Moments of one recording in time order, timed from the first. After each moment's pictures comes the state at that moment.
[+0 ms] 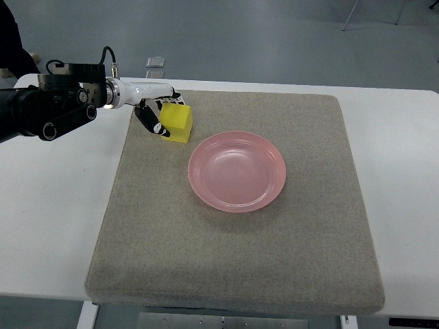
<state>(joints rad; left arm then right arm) -1.31 0.35 0.26 -0.67 0.98 -0.16 -0.27 0.05 0.00 -0.10 0.14 -0.07 0.06 0.00</state>
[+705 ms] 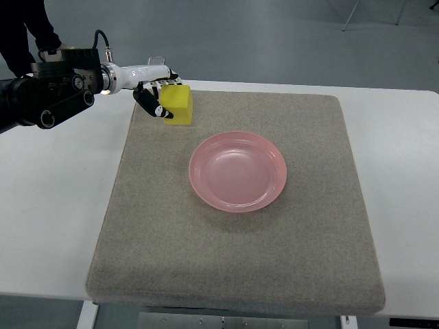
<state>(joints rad) -1.34 0.35 0.19 -0.65 0.97 -0.17 -0.27 0.05 0.00 -0.10 0.14 -0.07 0.06 0.00</state>
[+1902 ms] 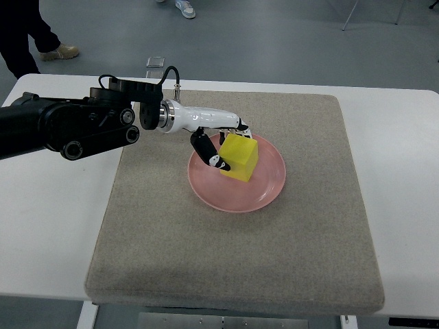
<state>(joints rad) -1.33 0.33 0.16 -1.01 1.07 -0.17 -0.27 0.05 0.00 -0.10 0.14 -0.07 0.06 0.00</state>
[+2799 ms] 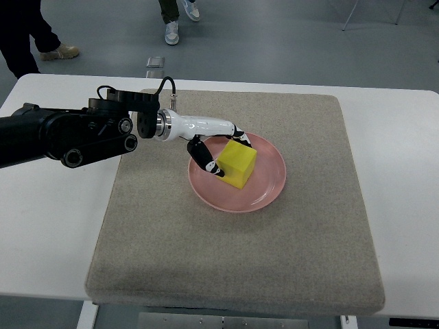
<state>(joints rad) -1.30 0.33 0.16 -1.00 1.06 -0.16 -0.27 0.05 0.00 -0.10 0.14 -0.07 0.06 0.00</state>
